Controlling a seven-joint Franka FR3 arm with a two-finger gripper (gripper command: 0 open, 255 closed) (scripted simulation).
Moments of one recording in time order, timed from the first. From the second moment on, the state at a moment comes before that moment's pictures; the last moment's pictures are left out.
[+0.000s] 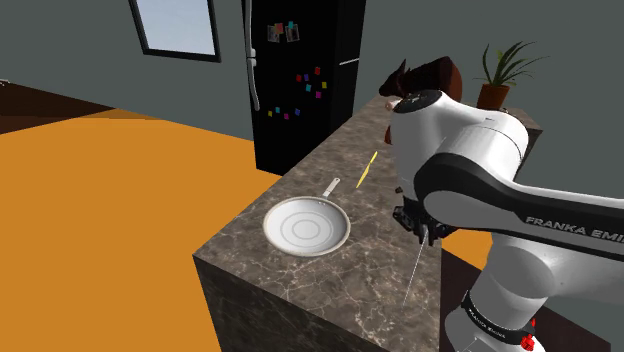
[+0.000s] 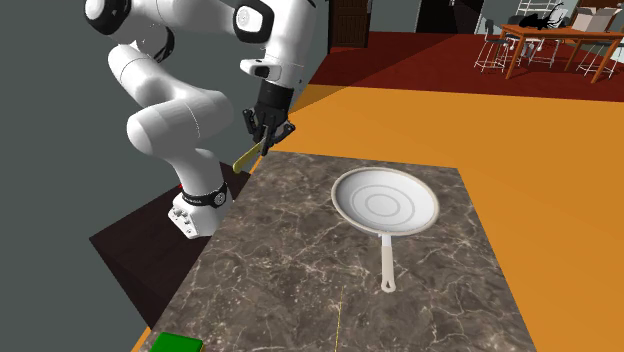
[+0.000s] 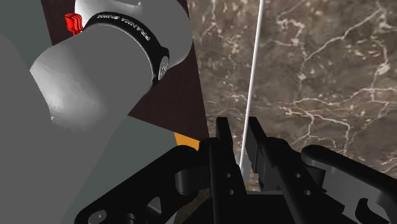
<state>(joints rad) -0.15 -1.19 0.66 -2.81 0.28 1.50 1.36</state>
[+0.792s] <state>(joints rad) -0.36 -1.01 0.53 -2.76 0.09 1.68 1.19</state>
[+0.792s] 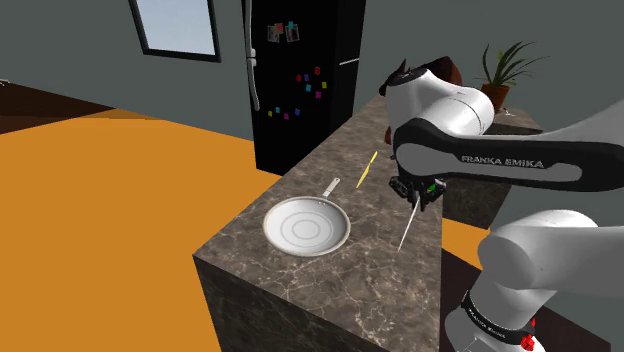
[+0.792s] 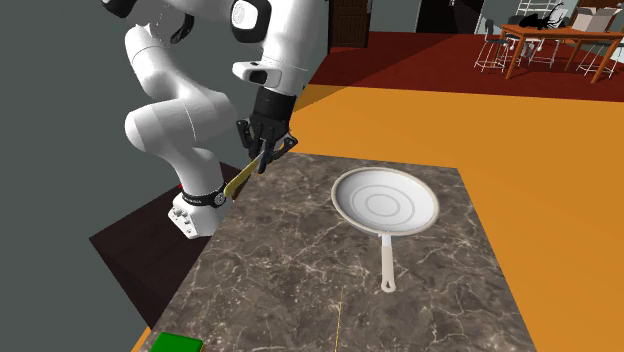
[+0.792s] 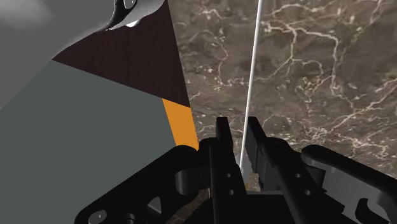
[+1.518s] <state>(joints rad) -0.63 -0.63 0.46 -2.59 -0.12 1.94 1.08</state>
